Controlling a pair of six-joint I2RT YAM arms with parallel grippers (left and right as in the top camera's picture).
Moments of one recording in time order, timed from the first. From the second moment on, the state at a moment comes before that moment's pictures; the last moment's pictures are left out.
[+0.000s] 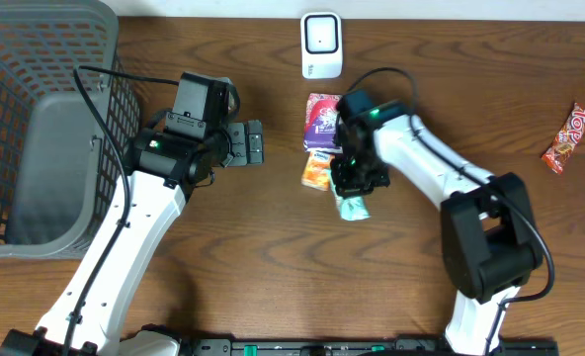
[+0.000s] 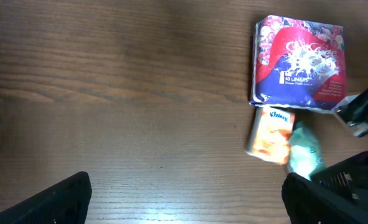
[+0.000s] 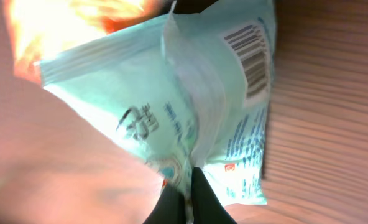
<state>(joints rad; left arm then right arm) -0.31 1.43 1.28 -0.85 0.02 -0.33 0.41 2.00 1.44 -1.06 -0.32 0.21</state>
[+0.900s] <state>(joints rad) -0.31 1.43 1.28 -0.85 0.02 -0.33 0.19 1.94 1.26 -0.97 -0.81 -0.04</state>
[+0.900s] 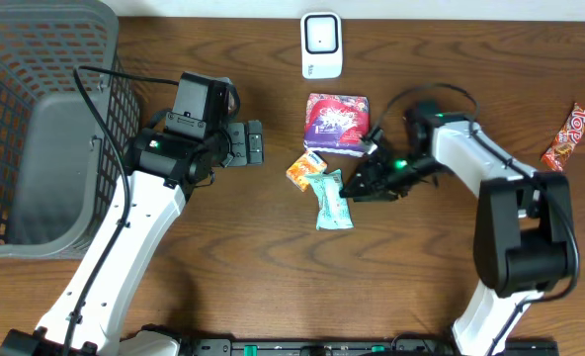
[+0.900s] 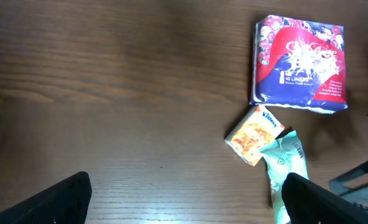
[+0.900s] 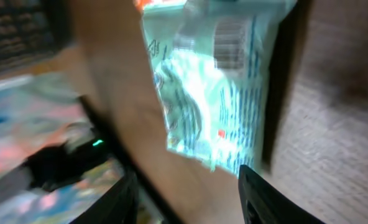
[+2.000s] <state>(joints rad) -0.31 1.43 1.28 -0.85 0.02 -0.33 0.76 1.91 1.26 -0.77 0.25 0.56</state>
